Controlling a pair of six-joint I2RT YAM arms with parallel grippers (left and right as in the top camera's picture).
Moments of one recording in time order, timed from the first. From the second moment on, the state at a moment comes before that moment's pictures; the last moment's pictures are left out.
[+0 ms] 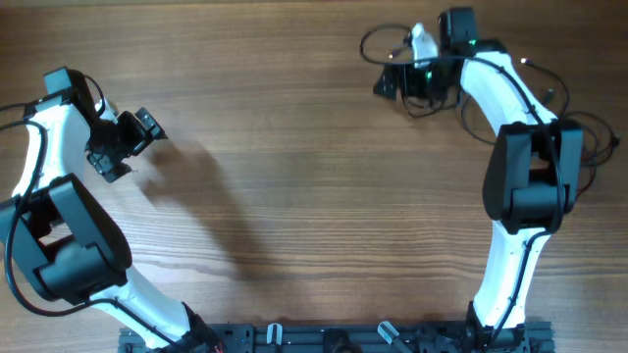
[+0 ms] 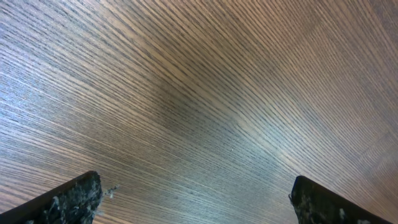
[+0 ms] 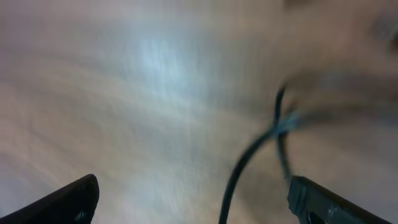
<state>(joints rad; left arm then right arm) 0.41 1.93 1.43 -0.96 0.23 -0.29 0.07 2.24 1.78 -0.72 -0.48 -0.02</state>
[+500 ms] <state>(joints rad) 0.41 1.93 1.43 -0.96 0.23 -0.29 0.04 2.24 1.80 -0.45 -0.44 0.31</state>
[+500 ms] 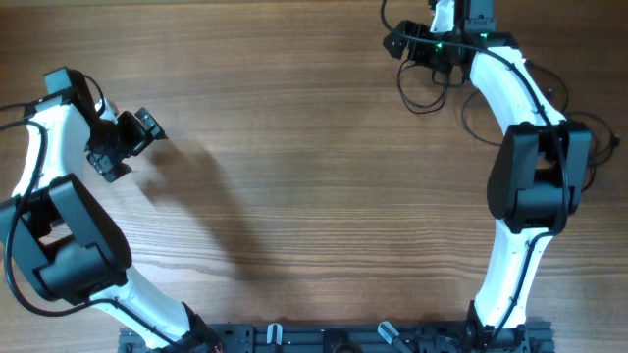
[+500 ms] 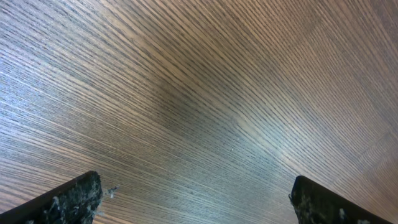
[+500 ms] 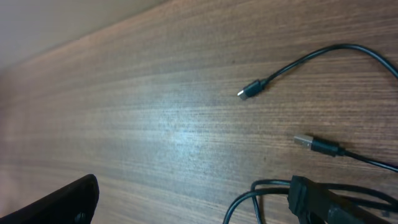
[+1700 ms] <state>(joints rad) 0.41 1.93 1.43 -0.96 0.23 -0.29 0.03 2.24 1.70 -0.47 -0.41 0.31</state>
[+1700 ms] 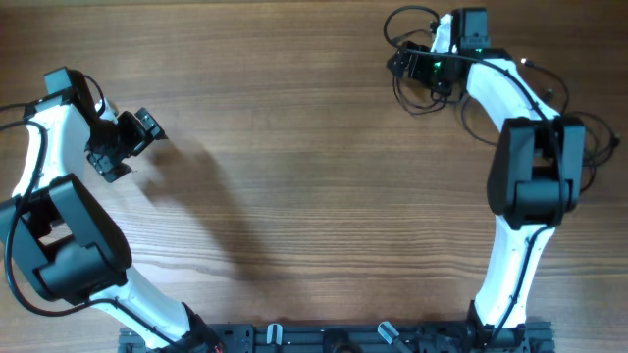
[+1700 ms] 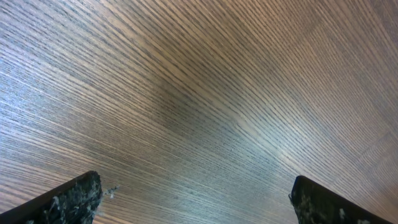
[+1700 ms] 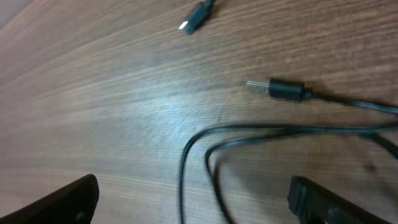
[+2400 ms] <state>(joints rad) 0.41 1.93 1.43 -0.96 0.23 -0.29 0.03 2.17 1.69 -0.98 -0.12 0.17</state>
